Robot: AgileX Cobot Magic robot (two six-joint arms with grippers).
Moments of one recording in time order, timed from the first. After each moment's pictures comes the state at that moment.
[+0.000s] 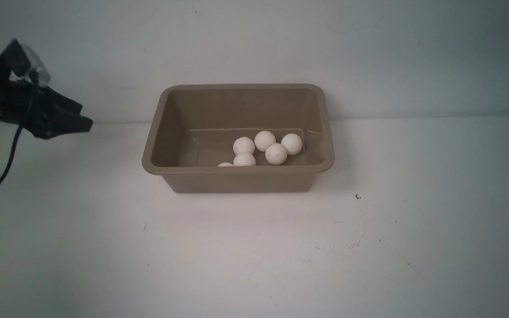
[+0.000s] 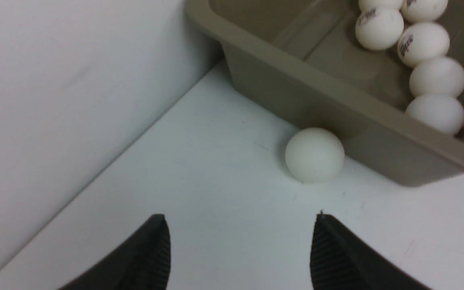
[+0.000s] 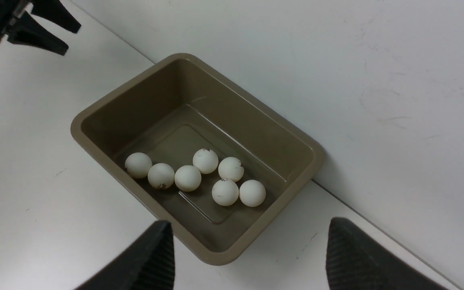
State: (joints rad) right arm 0.13 1.47 -1.79 0.52 1.20 -0.67; left arm 0.40 2.31 -1.88 -1.02 1.20 1.73
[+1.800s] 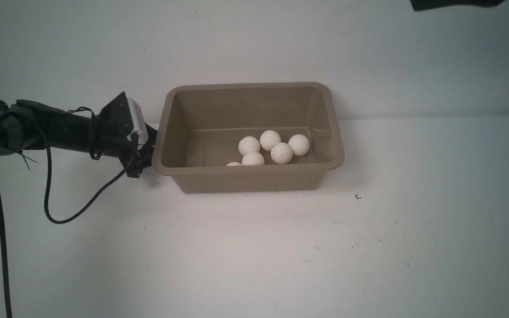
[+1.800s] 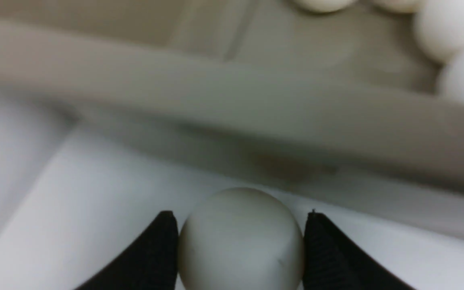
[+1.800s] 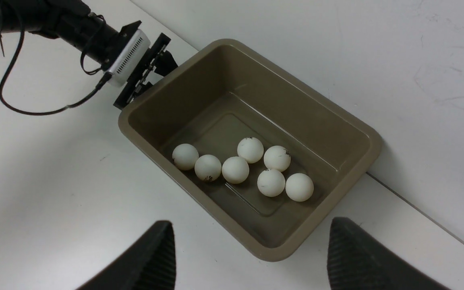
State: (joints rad) right arm 0.13 1.49 -1.79 0.58 1.26 -0.67; left arm 0.17 2.50 -1.88 -1.20 1.02 2.04
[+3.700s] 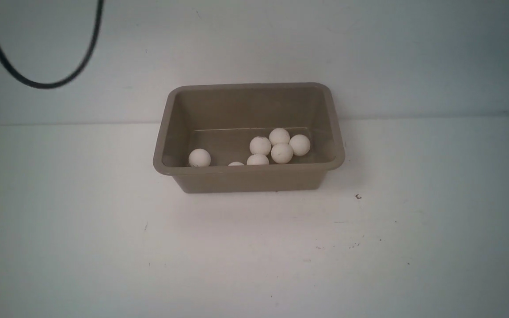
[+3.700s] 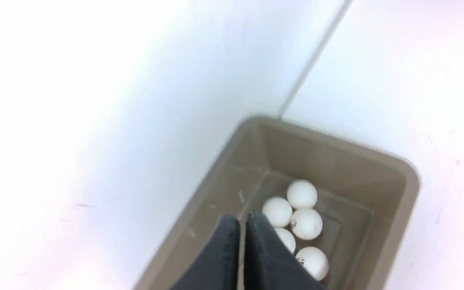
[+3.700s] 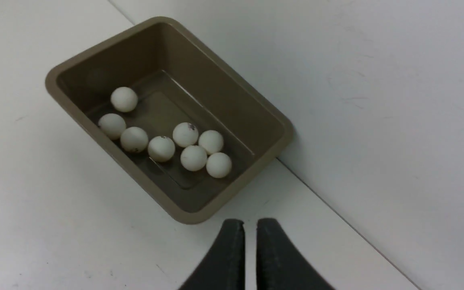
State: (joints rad) right arm 0.11 1.30 -1.69 0.39 1.23 -0.74; left arm 0.01 1.80 -2.08 -0.80 1.19 1.11
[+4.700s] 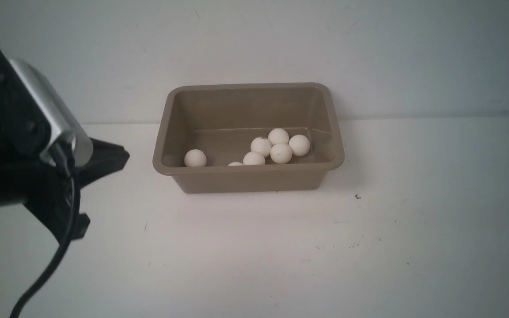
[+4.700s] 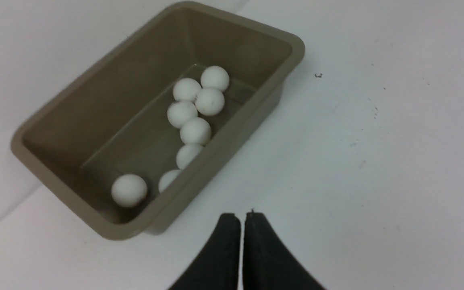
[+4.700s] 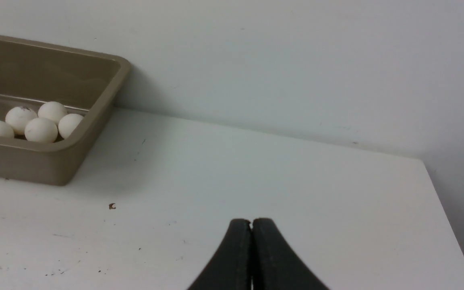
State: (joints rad) right arm -0.13 0.45 -0.47 0.37 0.52 -0.55; left arm 0.04 1.02 -0.78 -1.00 0.80 1.45
